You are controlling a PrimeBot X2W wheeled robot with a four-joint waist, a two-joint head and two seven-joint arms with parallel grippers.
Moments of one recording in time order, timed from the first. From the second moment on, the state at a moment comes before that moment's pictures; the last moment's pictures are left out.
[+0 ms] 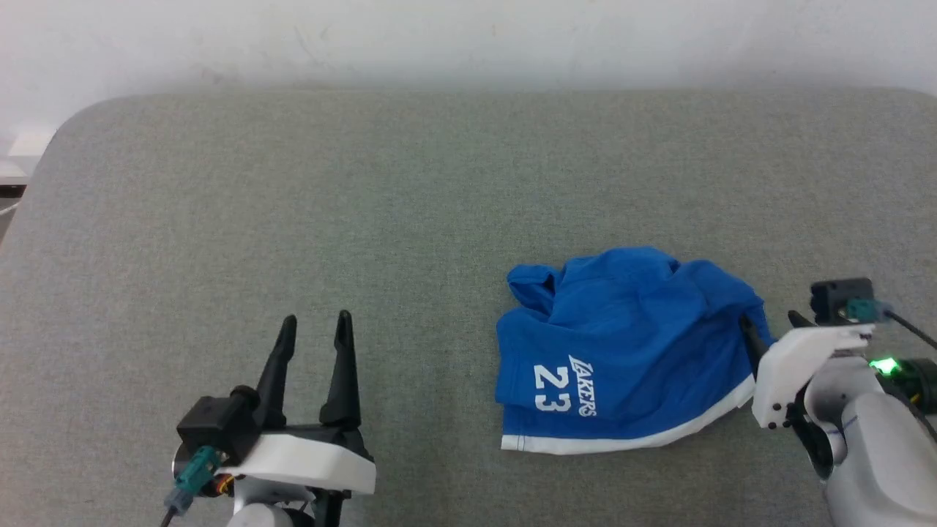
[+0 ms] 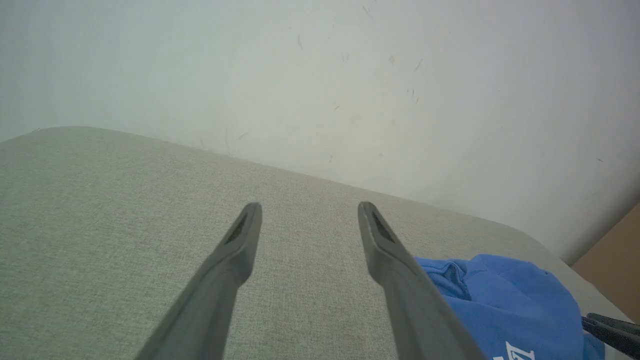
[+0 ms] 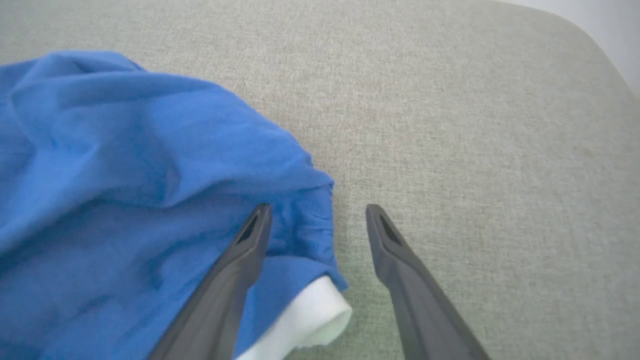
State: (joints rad) left arm -0.03 0.05 -0.12 0.06 -0.34 0.00 -0.26; right arm -0.40 -0.17 -0.06 0.68 0.09 0.13 0.15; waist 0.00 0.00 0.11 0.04
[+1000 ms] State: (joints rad) left arm -0.18 0.05 -0.51 0.54 -0.33 0.02 -0.13; right arm 0.08 -0.05 -0.05 0.07 0.07 0.13 -0.26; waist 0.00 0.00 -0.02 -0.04
